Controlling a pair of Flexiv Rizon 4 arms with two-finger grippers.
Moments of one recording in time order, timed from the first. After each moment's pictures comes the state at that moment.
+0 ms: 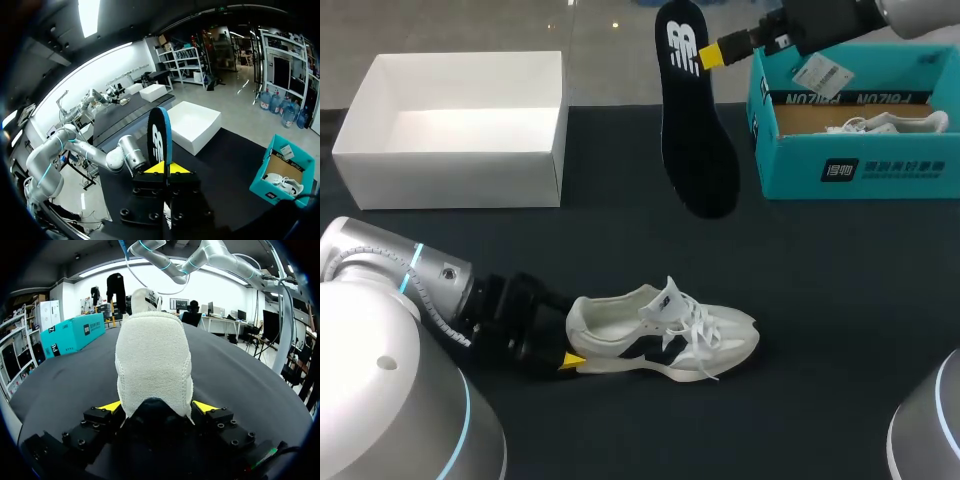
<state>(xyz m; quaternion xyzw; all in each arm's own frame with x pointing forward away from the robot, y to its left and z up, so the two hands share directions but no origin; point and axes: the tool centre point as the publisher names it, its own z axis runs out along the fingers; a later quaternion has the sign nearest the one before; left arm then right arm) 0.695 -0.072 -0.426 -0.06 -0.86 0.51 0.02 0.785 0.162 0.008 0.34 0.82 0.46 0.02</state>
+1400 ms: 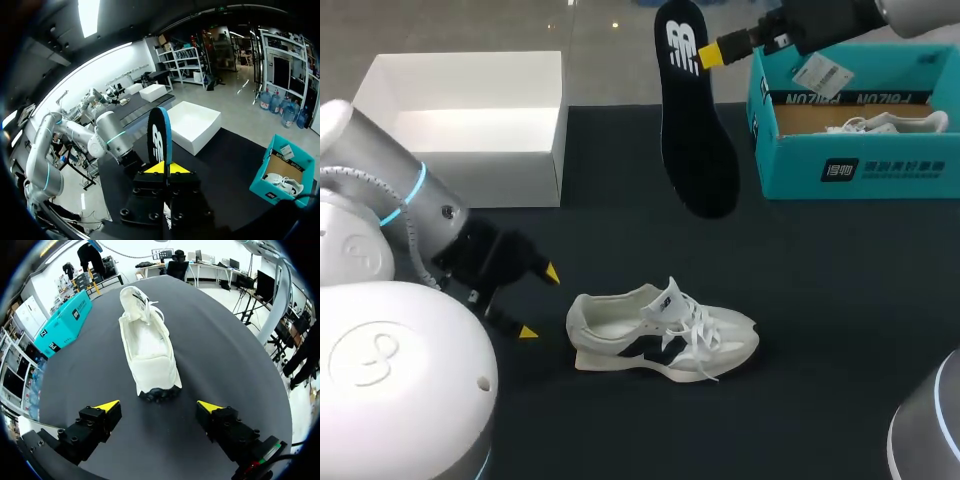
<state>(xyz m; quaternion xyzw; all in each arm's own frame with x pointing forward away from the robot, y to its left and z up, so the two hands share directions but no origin) 0.710 -0.009 -0.349 -0.15 -0.95 0.27 -0.03 0.785 0.163 0.009 0.34 0.82 0.46 0.02</state>
